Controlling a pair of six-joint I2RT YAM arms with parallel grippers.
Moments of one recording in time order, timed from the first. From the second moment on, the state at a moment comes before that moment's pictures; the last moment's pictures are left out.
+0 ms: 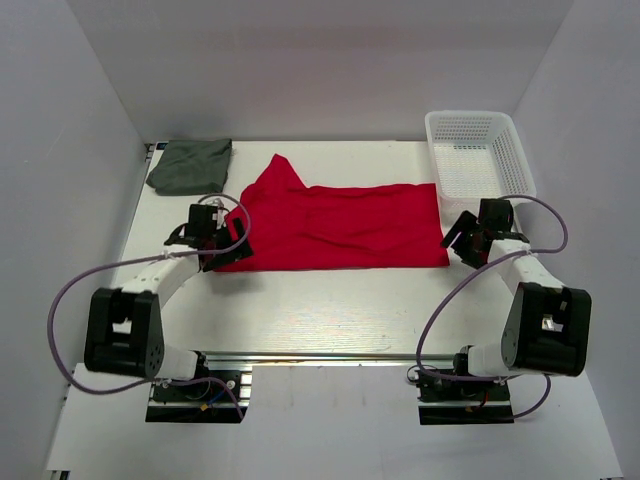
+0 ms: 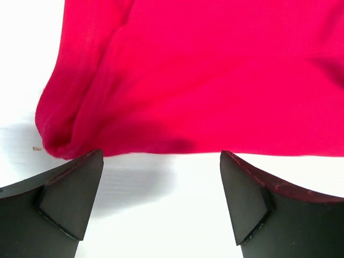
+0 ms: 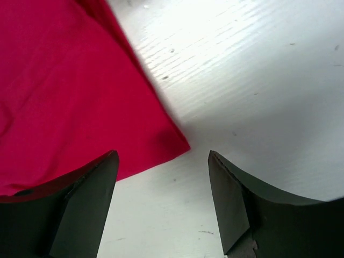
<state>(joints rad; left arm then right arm) -0.13 1.41 0.76 -0.31 0.08 -0.41 -0.10 1.40 0.79 -0.35 -0.03 0.48</state>
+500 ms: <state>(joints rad) -0.13 1.57 0.87 -0.18 0.23 -0.43 -0.03 1.51 0.80 -0.24 -0.26 0.44</state>
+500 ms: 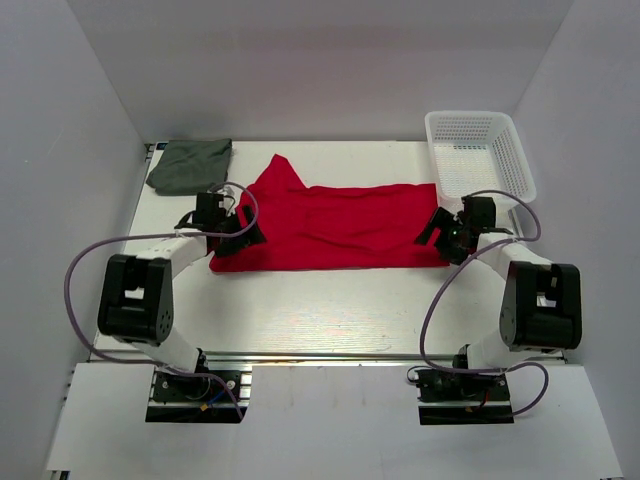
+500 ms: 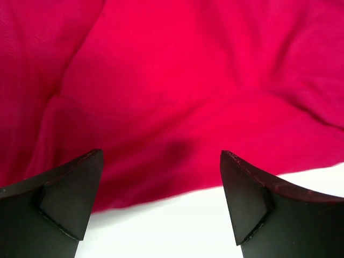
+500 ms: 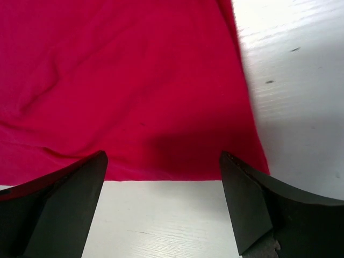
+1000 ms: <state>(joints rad) -0.13 1.43 0.70 -0.28 0.20 -0.55 -0.02 1.33 0.59 -0.23 -0.23 0.49</state>
